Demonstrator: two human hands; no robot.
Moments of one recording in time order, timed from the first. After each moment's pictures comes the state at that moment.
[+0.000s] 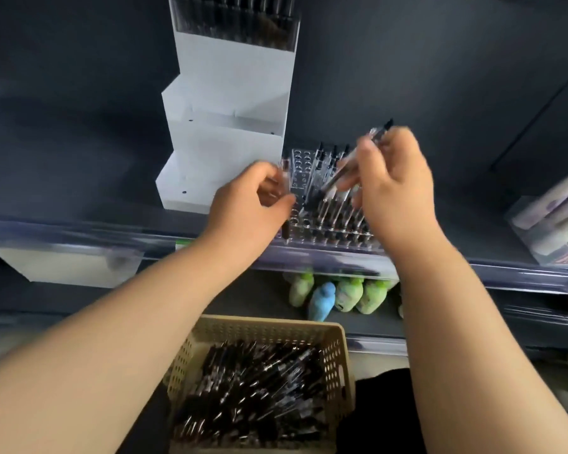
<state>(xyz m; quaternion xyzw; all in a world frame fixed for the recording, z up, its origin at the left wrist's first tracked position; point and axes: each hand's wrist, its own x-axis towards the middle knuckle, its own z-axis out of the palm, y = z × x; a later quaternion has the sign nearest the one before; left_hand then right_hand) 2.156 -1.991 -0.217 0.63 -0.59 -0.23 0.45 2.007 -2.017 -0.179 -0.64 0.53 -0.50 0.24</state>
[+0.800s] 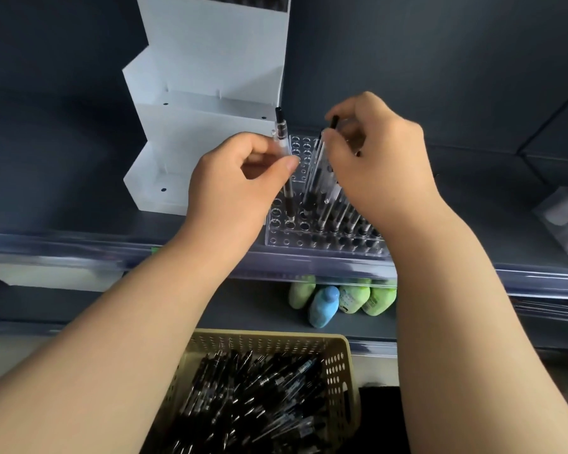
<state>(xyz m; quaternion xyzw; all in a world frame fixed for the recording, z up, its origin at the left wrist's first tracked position) 2.149 -2.028 -0.215 0.60 -0.53 -0.25 0.55 2.013 -2.069 -0.187 -0.76 0.53 -0.37 0.11</state>
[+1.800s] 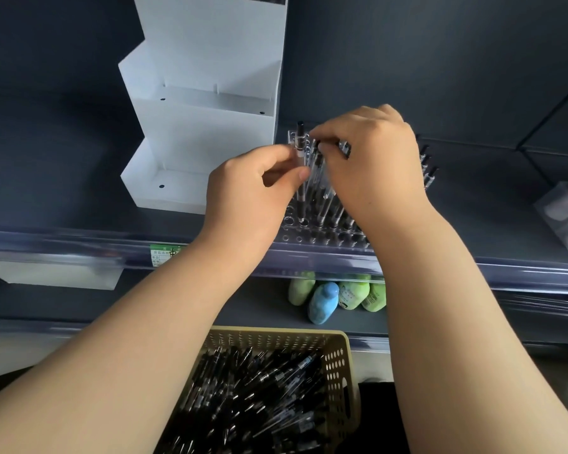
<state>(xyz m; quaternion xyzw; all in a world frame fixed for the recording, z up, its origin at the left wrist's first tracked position) 2.137 -2.032 -0.226 0.61 -0.56 -0.20 0.52 2.013 -2.084 -0.207 -0.79 0.47 -0.38 -0.06</state>
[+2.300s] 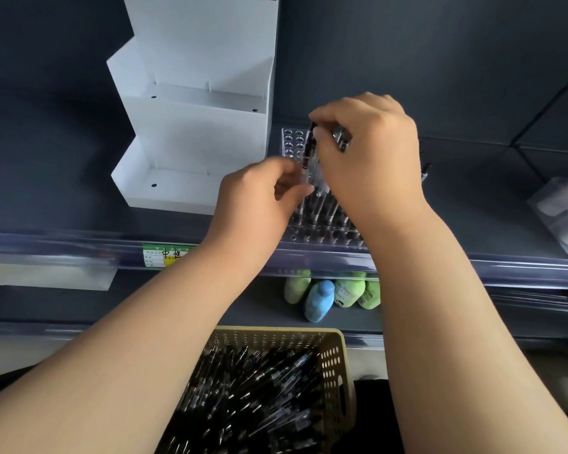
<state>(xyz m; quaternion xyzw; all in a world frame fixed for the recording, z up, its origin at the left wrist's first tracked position) 2.129 -2.038 -0.242 0.62 -0.63 -0.14 0.46 2.014 -2.082 -0.205 -0.77 0.46 -0.44 -0.07</state>
